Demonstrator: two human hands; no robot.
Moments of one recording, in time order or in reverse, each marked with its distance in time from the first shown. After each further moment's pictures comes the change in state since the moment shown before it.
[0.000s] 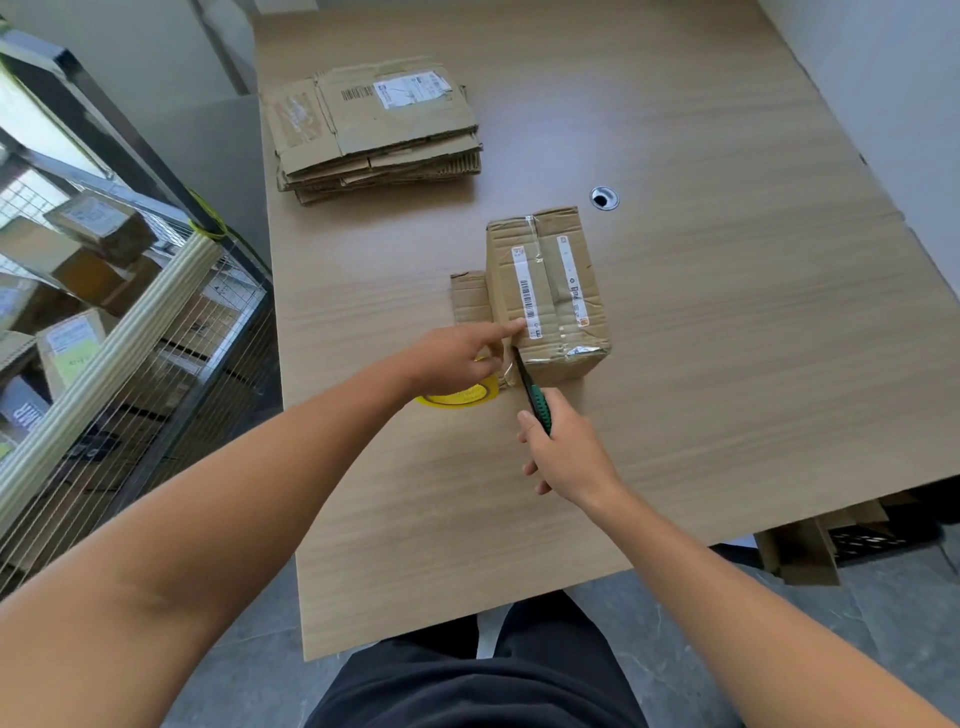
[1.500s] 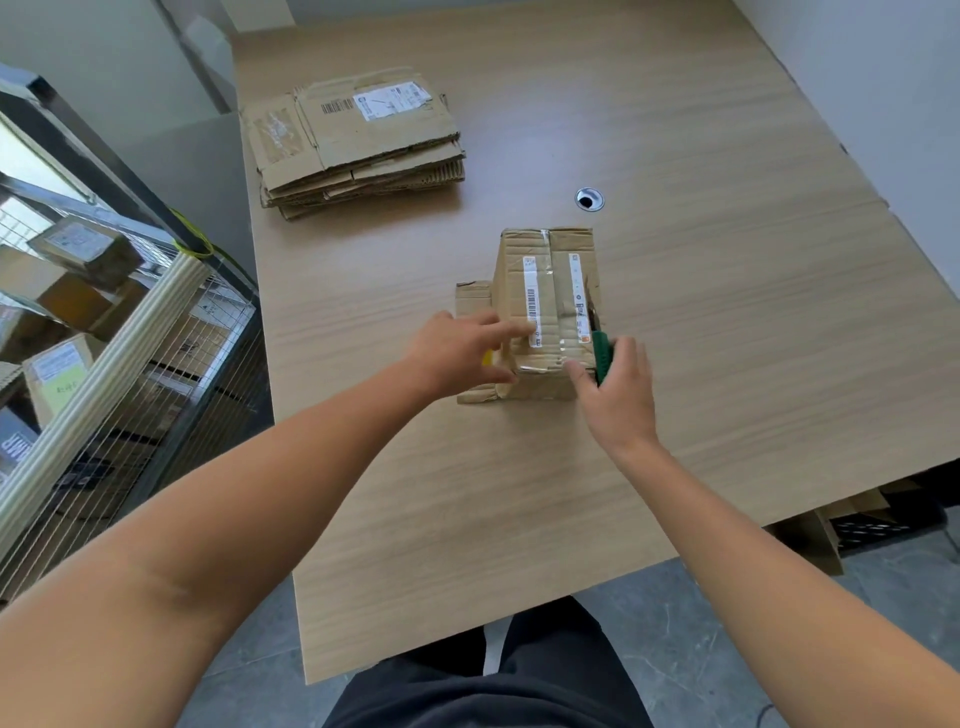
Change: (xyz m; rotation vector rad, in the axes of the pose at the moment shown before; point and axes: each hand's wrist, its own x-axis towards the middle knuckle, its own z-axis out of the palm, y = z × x) left_hand 0.022 0.006 0.002 0.420 0.200 0.159; right_hand 0.050 0.015 -0.052 -0.201 0.504 -0.172
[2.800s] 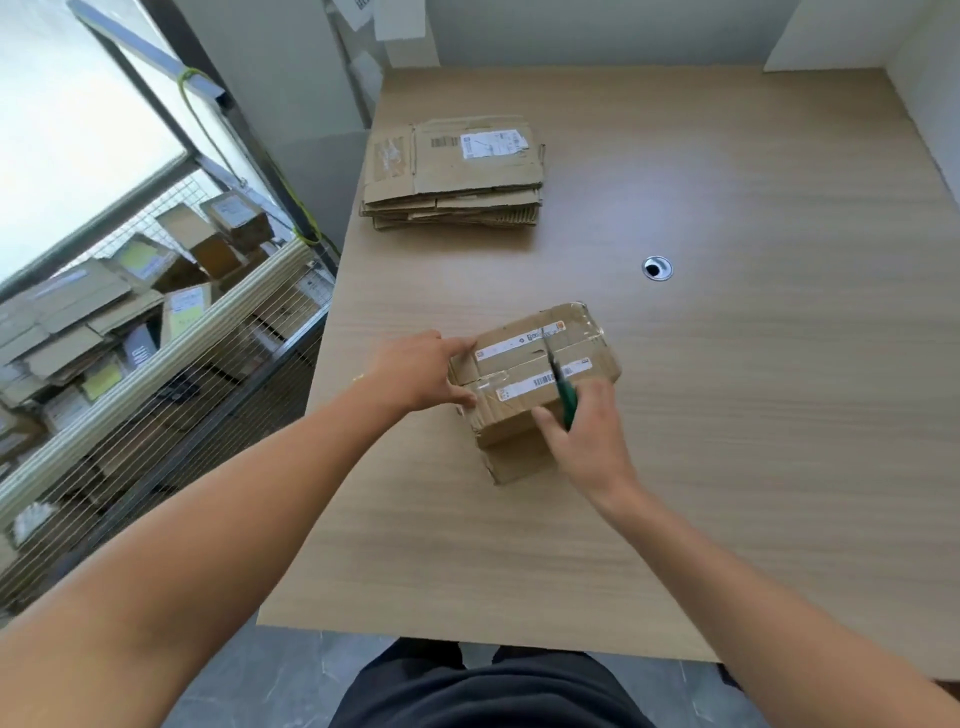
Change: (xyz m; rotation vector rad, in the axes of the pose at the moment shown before) left_hand -0.022 0.006 -0.033 -0.029 -0.129 -0.660; right_hand 0.041 -0.012 -0.019 0.033 -0.361 -0.326
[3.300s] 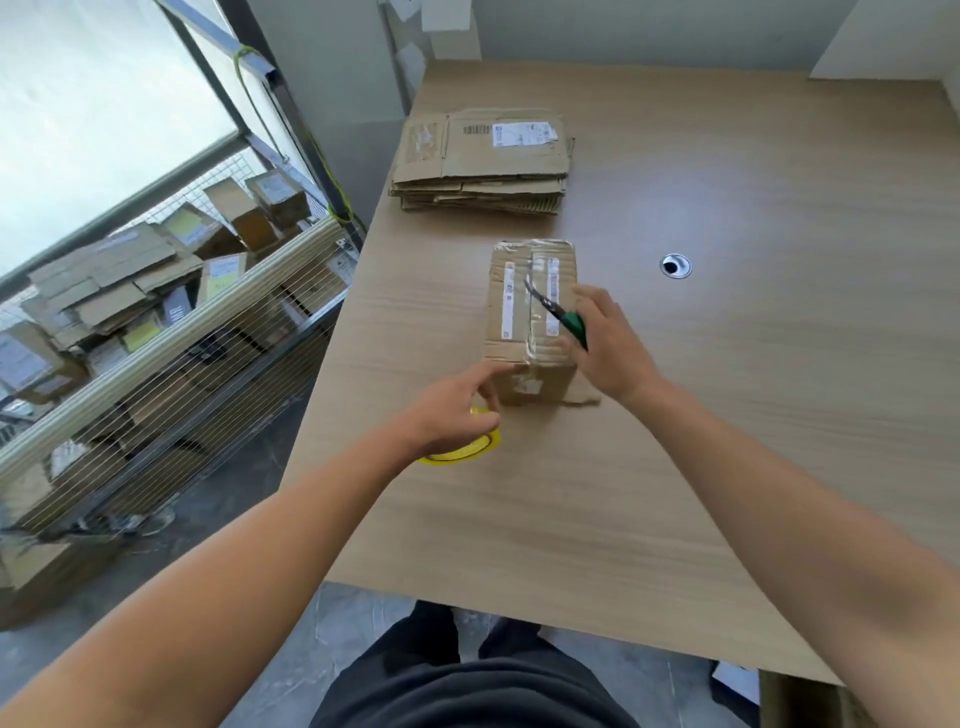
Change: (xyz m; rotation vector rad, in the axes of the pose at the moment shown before) left_hand -0.078 0.065 0.045 -0.665 0.040 0.063; right_hand 0.086 0.023 -0.036 -0.137 -0.220 -0.393
